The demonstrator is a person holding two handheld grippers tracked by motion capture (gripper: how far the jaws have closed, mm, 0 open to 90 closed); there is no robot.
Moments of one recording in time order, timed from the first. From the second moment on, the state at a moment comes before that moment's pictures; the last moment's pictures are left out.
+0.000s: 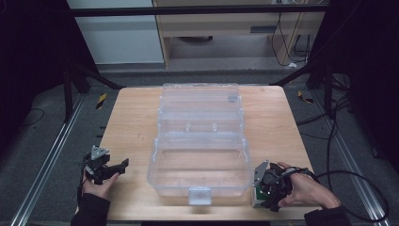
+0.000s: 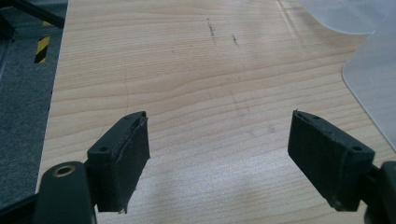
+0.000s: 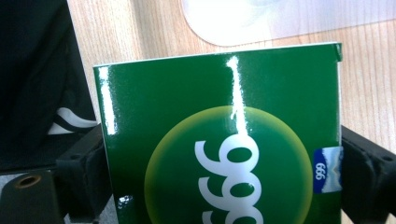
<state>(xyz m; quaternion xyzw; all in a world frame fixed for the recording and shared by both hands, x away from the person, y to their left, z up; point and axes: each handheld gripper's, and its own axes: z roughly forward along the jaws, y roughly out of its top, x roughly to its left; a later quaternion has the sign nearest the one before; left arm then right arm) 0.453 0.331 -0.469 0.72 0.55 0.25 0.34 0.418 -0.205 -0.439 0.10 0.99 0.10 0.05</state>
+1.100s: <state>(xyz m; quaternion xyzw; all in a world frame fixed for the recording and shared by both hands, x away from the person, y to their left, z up) 0.453 0.331 -0.469 0.72 0.55 0.25 0.34 0.406 -0.227 -0.377 0.14 0.98 0.13 0.06</state>
